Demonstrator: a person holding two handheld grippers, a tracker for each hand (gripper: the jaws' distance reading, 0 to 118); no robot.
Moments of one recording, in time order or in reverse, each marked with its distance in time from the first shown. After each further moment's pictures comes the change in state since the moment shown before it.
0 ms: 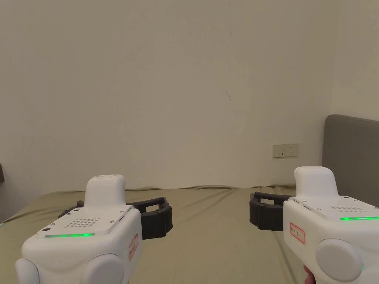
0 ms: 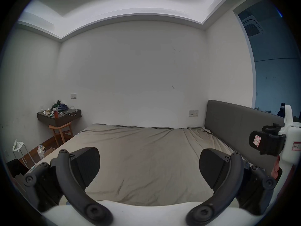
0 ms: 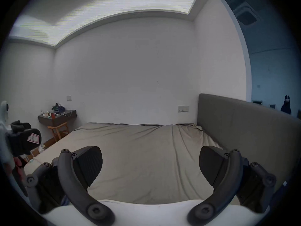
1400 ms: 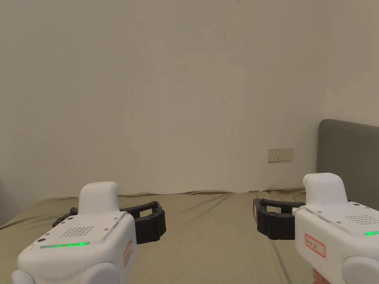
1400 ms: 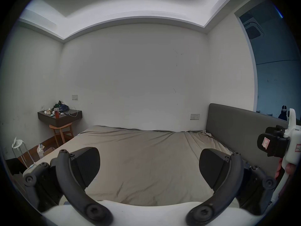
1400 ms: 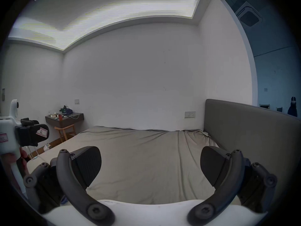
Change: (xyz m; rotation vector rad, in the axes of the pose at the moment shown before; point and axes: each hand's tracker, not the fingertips) left arm 0.000 -0.002 -0.005 0.032 0.017 0.018; right arm 0.028 -0.005 0.006 0.066 0.090 0.025
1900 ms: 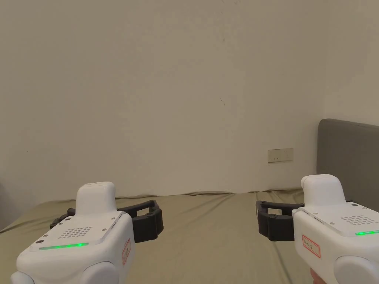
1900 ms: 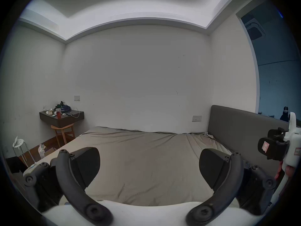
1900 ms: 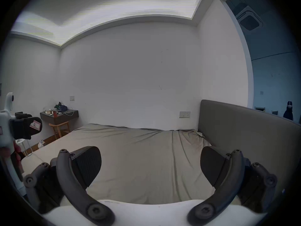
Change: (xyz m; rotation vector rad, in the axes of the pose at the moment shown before) left arm -0.001 0.002 -0.002 0.020 0.019 0.002; right arm 0.000 -0.002 -0.003 -0.011 -0.064 0.036
